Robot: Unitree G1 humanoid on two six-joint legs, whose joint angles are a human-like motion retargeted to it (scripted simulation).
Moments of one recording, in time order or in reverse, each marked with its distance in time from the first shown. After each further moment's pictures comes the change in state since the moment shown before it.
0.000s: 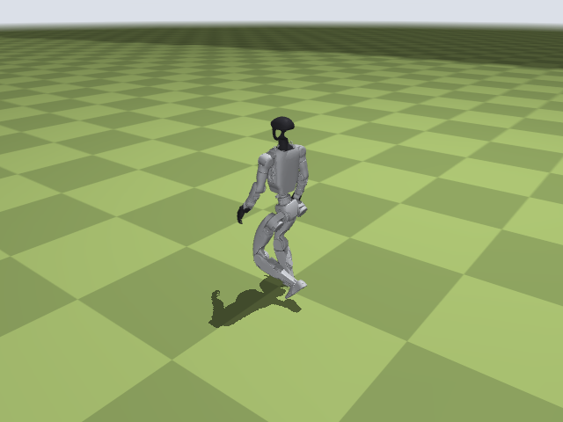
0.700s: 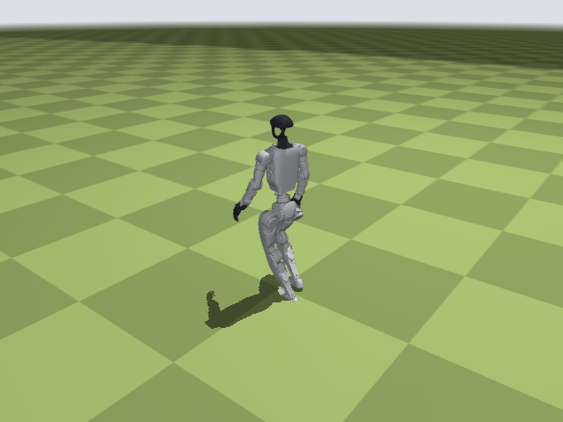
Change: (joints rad) left arm -0.043 0.021 0.105 0.046 -0.051 0.014 0.015; right arm -0.038 0.030 0.033 0.018 -0.016 0.006 0.146; waist -0.097 -0.224 0.017; left_leg 0.260 -0.518 0.006 -1.050 -0.179 0.066; right_leg -0.186 -0.471 0.044 0.435 0.009 0.126
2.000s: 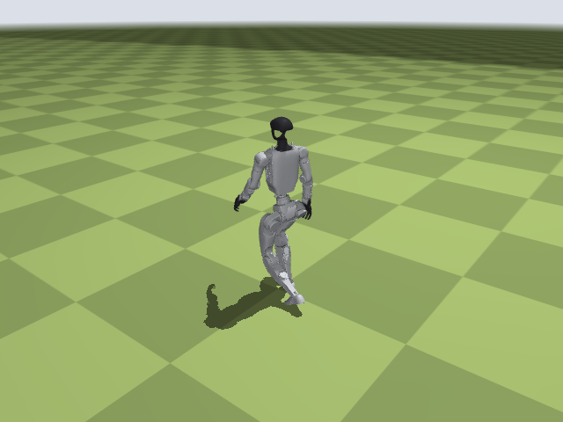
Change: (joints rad) left arm -0.079 -0.019 -0.077 -0.052 0.049 -0.044 0.025; right arm 0.113 -0.014 -0.065 0.100 0.049 -0.011 -0.103; waist 0.050 0.204 -0.014; left_leg -0.027 0.340 -0.048 0.668 0.041 -0.154; right_leg 0.081 0.371 -0.048 -0.387 0.035 -0.060
